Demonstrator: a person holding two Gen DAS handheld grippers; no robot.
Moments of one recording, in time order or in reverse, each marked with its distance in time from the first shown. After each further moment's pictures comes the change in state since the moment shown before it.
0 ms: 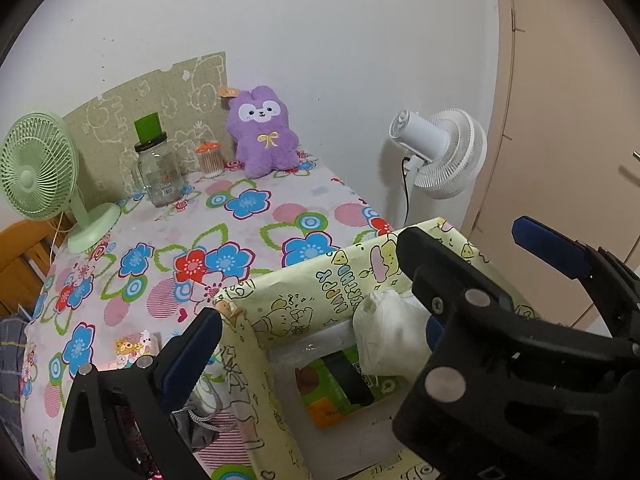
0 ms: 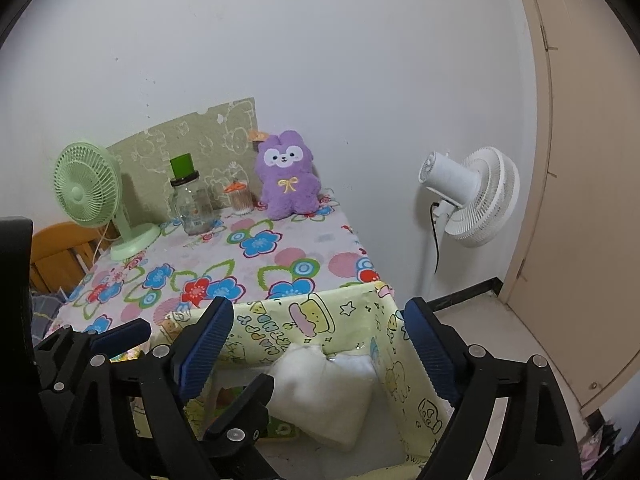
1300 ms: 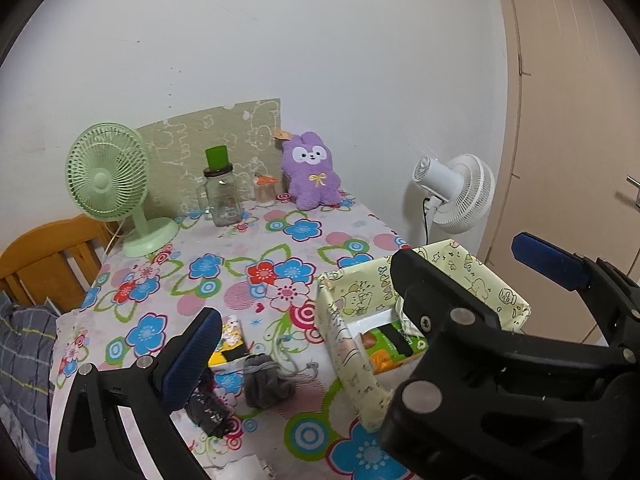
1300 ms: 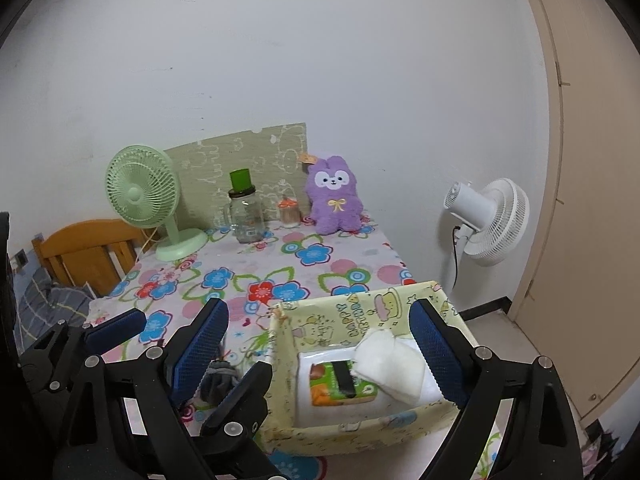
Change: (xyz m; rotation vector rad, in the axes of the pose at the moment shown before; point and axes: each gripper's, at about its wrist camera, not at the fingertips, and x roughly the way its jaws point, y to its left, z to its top) left arm -0.108 0.049 -0.037 -0.045 -0.151 0.068; right arm -0.086 0.079 -0.007 -0.056 -0.064 0.054
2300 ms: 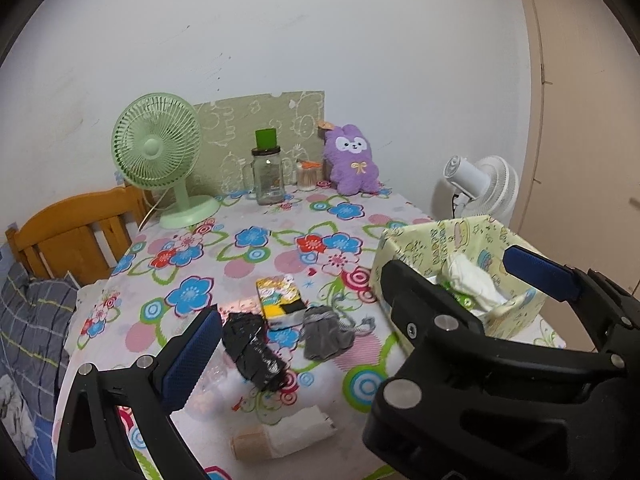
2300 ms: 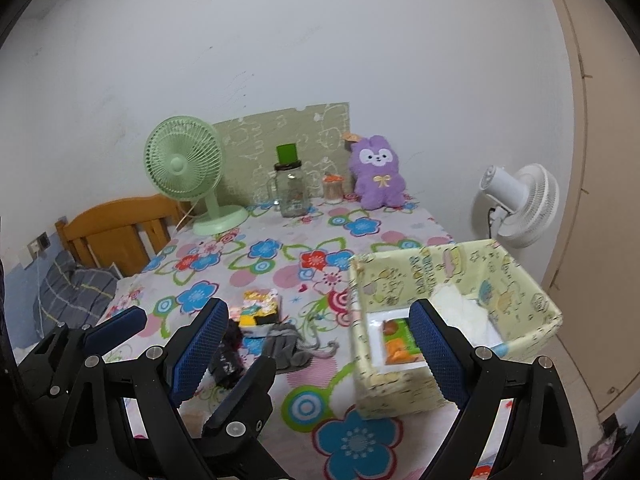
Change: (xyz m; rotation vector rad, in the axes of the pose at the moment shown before) left arm -0.025 0.051 -0.058 -0.055 -0.014 0.068; right arm -0.002 0.061 -0.046 -0.017 0.040 0.093
